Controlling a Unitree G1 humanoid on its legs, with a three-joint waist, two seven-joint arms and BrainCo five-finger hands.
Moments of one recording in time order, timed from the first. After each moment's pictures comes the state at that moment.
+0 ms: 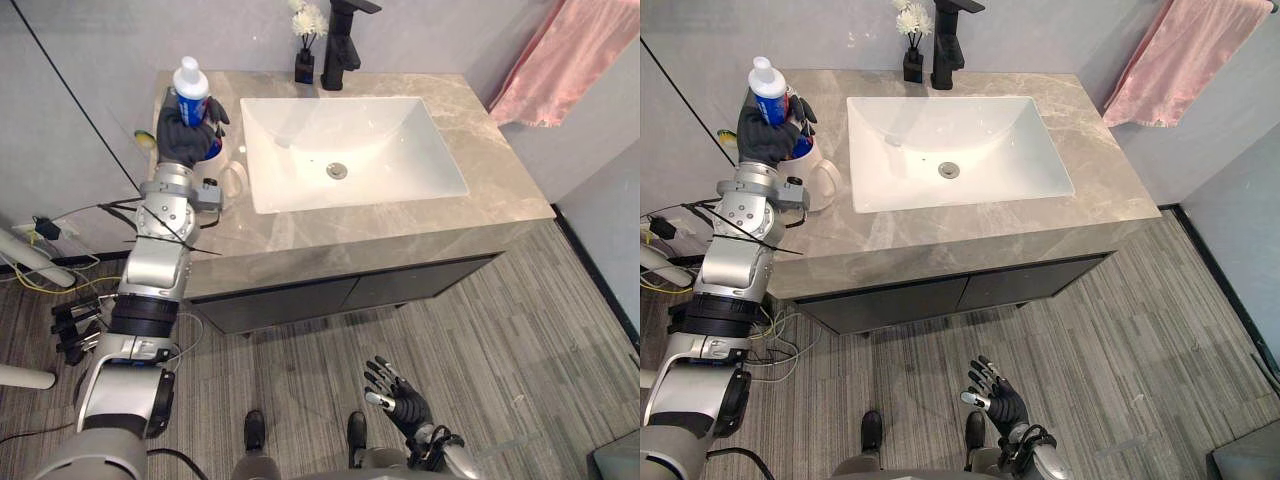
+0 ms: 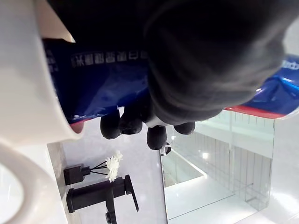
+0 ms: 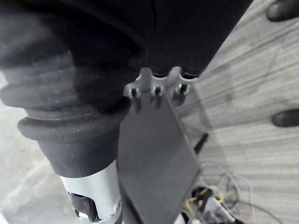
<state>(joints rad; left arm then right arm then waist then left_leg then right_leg) -0.67 0.54 -0.03 0.25 -0.21 -0.12 0.13 0.40 -0.10 0.25 0.16 0.50 0.01 0.26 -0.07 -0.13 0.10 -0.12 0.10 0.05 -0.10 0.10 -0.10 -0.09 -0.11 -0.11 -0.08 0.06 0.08</state>
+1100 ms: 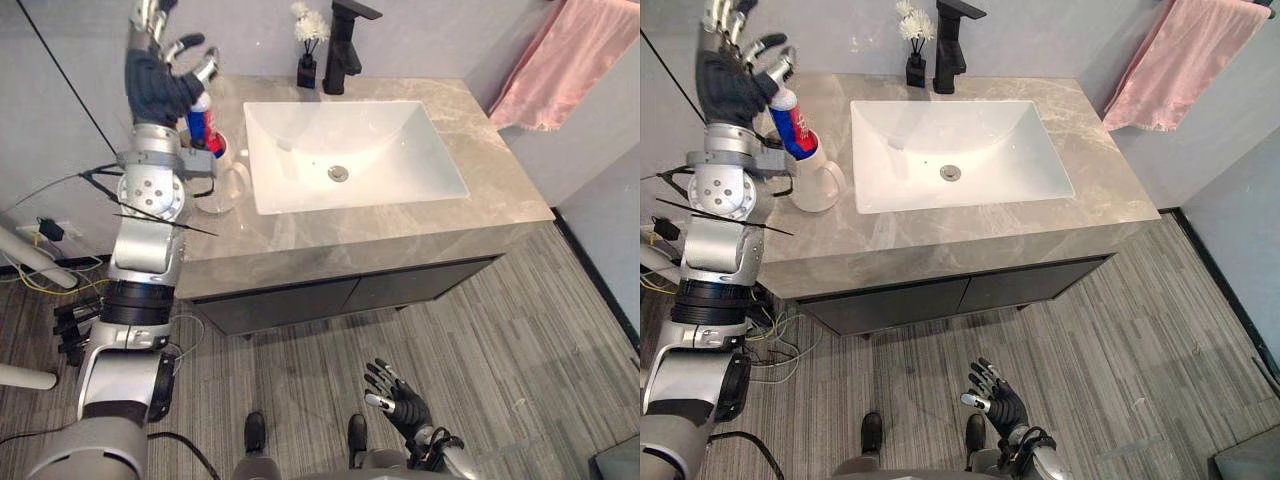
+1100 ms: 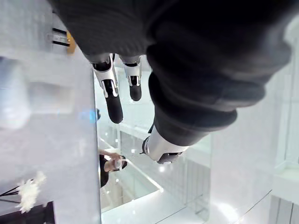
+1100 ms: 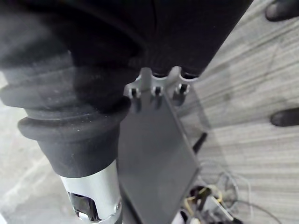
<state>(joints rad) -0.77 0.56 0.02 0.06 -0.25 -0.18 0.23 0.40 -0.10 0.25 0.18 0.50 0.01 0.26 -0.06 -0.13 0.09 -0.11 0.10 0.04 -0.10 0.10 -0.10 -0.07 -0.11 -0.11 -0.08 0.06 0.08</state>
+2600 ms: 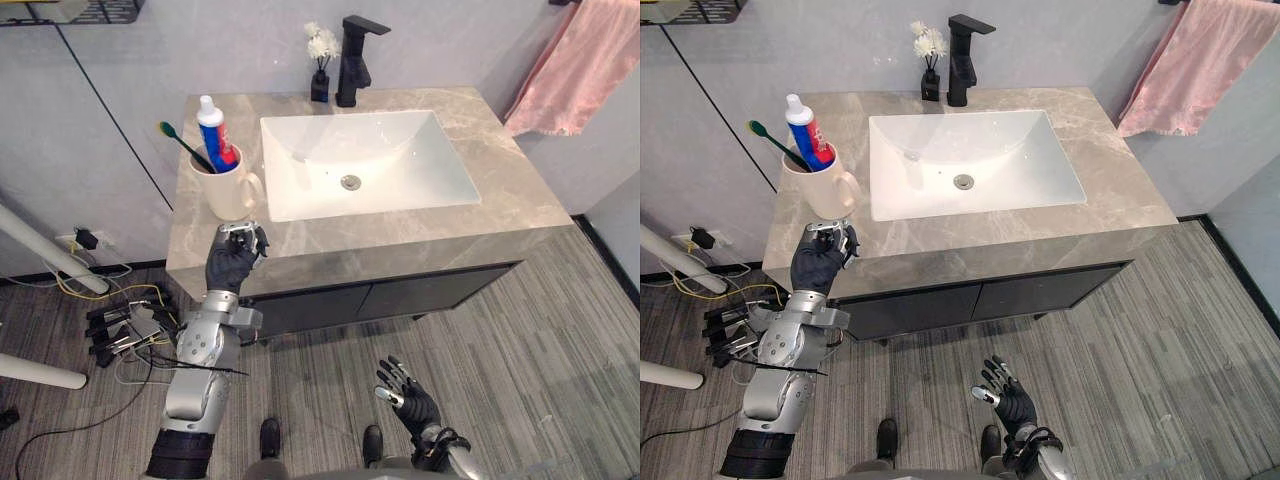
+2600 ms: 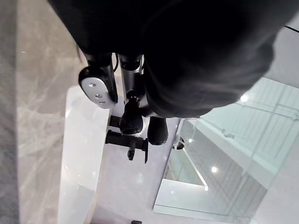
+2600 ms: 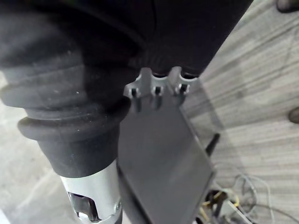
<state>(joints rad) -0.10 0.23 -0.06 -0.14 -0.43 -0.12 0.00 0.40 -0.05 0.16 0.18 0.48 0.01 0.21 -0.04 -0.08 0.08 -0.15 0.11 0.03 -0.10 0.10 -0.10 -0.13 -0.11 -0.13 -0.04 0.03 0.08</state>
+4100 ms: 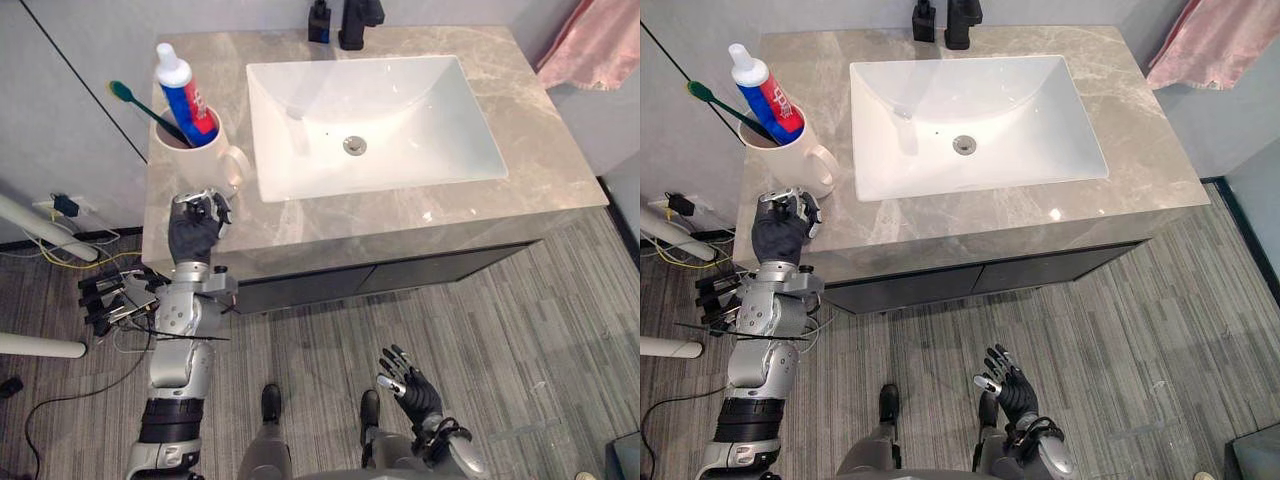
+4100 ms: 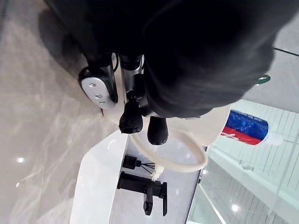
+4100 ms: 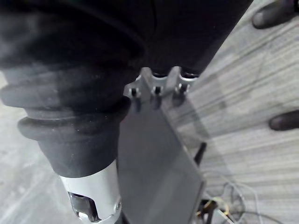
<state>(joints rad) -0.22 0.32 0.05 -0.11 -0.42 -0.13 0.09 0.39 -0.05 0.16 0.14 0.48 0.01 0.20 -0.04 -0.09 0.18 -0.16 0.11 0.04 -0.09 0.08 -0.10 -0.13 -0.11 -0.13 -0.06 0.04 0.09</state>
